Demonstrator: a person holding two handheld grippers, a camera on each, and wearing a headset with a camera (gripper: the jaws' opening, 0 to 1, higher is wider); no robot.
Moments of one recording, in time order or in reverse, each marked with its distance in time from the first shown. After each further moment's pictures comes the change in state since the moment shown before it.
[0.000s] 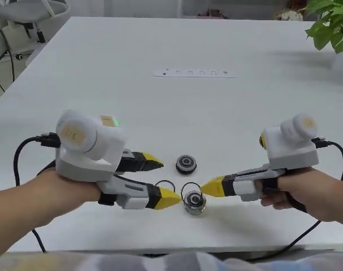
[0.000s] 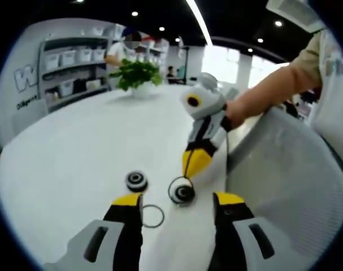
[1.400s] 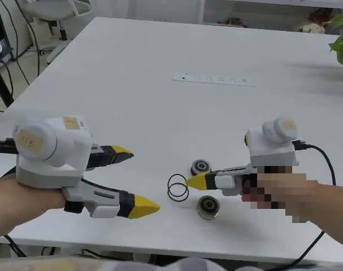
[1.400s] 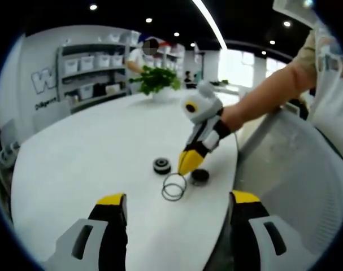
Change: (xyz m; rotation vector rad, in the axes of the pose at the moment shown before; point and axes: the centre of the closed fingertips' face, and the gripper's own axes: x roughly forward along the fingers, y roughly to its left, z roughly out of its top) left arm -0.060 0.015 -0.020 -0.008 -0.043 0.148; right arm 0.053 -0.010 0.018 -0.011 0.006 -0.004
